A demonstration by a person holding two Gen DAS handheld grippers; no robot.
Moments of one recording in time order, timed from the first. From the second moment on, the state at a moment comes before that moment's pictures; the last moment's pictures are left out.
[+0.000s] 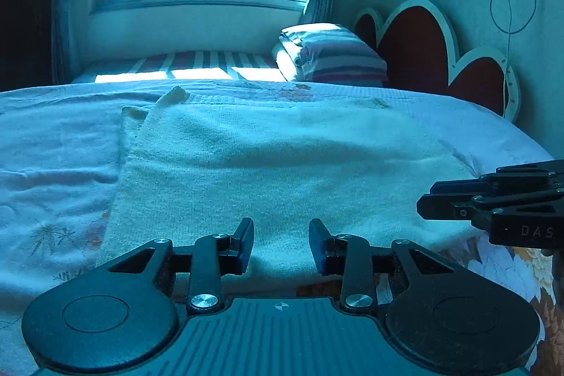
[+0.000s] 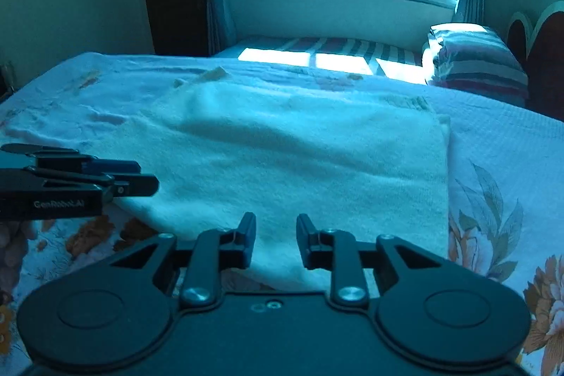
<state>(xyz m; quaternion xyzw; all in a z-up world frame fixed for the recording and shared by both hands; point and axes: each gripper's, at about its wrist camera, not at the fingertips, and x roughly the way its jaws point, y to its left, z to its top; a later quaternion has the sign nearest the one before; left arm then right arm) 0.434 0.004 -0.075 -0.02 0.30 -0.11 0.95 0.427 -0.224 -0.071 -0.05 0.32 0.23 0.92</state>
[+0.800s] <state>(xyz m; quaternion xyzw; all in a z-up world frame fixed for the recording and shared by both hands) 0.547 -0.035 -0.075 -0.02 0.30 -0.12 0.94 0.535 -0.209 -0.076 -0.05 0.30 0.20 0.93</state>
